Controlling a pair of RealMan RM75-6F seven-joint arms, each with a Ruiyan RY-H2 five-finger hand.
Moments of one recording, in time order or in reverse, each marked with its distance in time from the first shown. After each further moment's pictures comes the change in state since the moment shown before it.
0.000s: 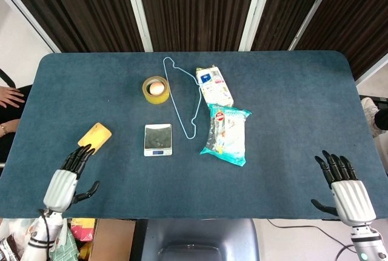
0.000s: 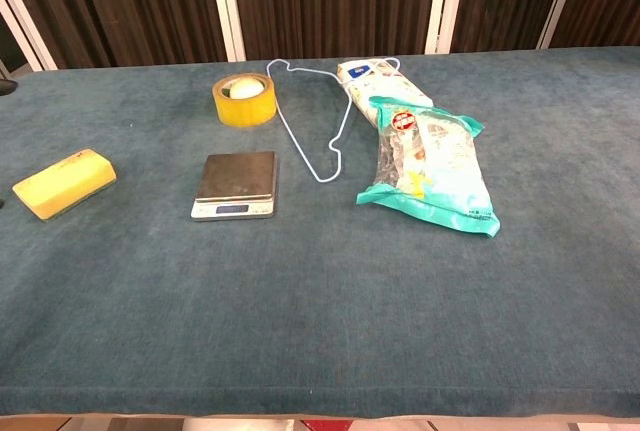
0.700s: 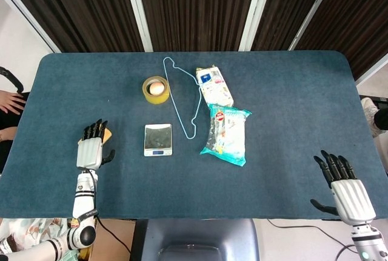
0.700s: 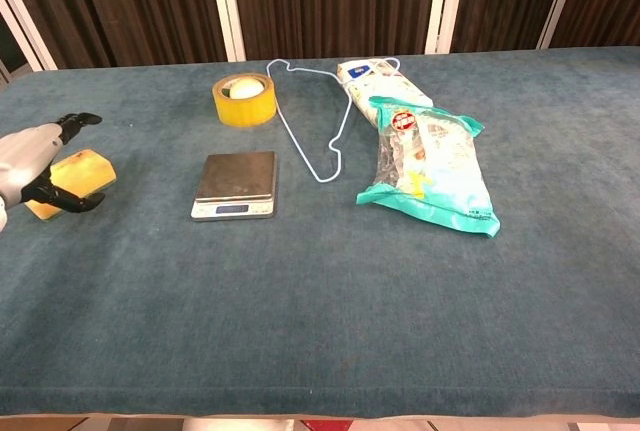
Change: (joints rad) left arm -0.256 -0.365 -0.269 0.336 -0.540 -0.287 0.436; right arm 0.008 0.015 -0.003 0.006 -0.004 -0.012 0.047
